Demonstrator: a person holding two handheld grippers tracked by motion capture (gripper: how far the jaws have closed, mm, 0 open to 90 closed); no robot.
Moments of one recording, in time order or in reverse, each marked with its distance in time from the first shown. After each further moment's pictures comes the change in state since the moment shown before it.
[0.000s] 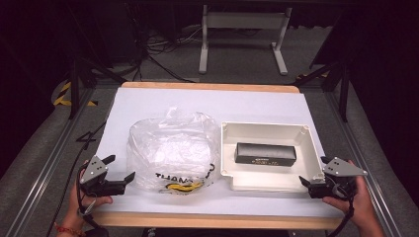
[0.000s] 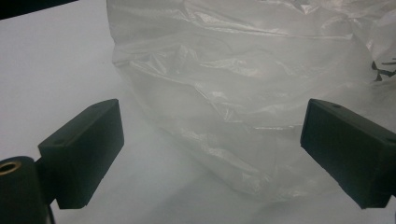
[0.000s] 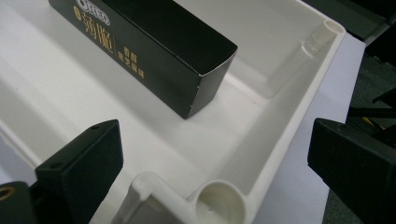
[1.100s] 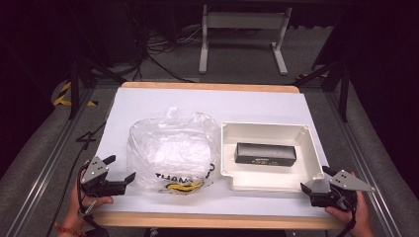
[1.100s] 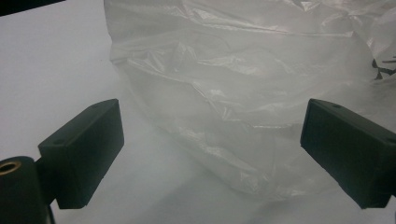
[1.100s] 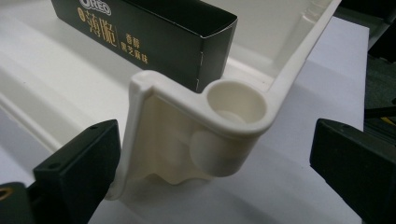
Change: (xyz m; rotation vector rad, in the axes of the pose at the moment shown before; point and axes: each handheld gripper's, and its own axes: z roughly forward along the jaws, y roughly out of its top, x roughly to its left) left arm -0.001 -0.001 0.000 0.010 0.005 0.000; right arm 0.006 -0.044 0.003 -0.131 0.012 0.123
